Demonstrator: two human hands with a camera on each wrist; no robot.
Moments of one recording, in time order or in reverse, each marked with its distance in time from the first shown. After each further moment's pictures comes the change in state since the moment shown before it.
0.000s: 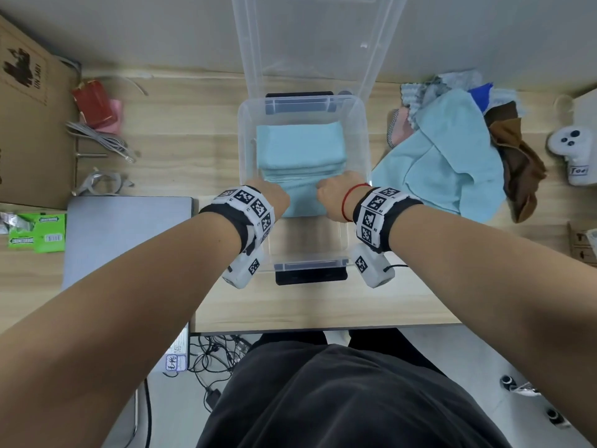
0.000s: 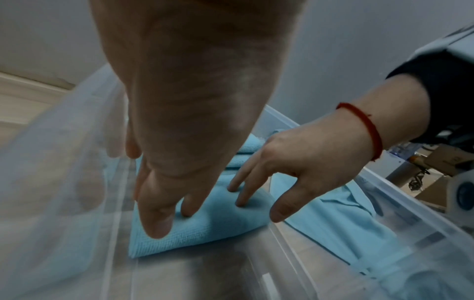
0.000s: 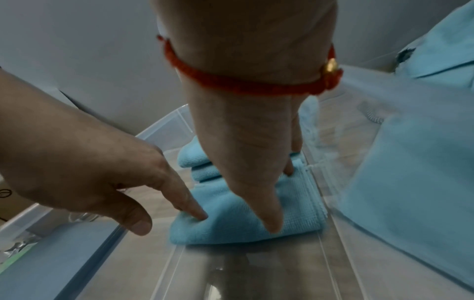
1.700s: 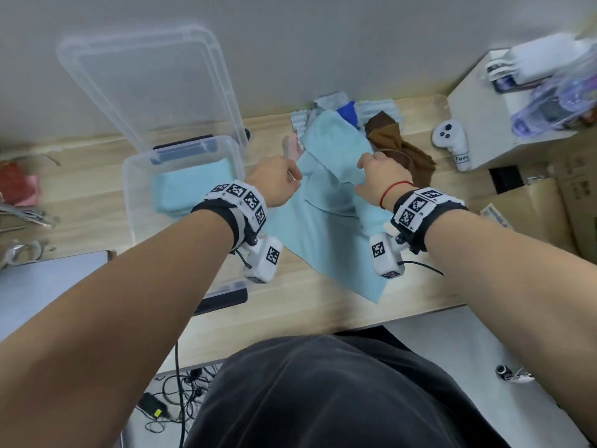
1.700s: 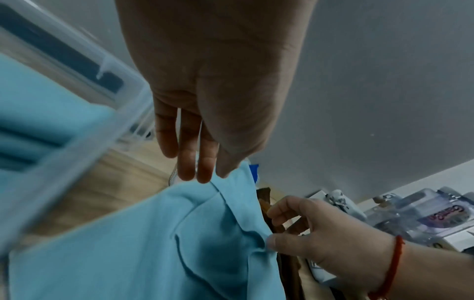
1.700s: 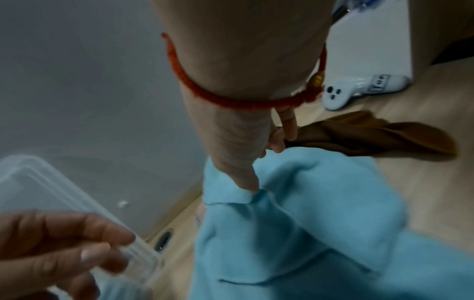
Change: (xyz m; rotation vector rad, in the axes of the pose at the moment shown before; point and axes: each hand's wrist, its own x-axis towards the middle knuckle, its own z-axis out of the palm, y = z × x) left_hand 0.043 0.120 -0.187 -0.912 0.530 -0.026; right_hand -0.155 0.214 0.130 0.709 0.377 0.586
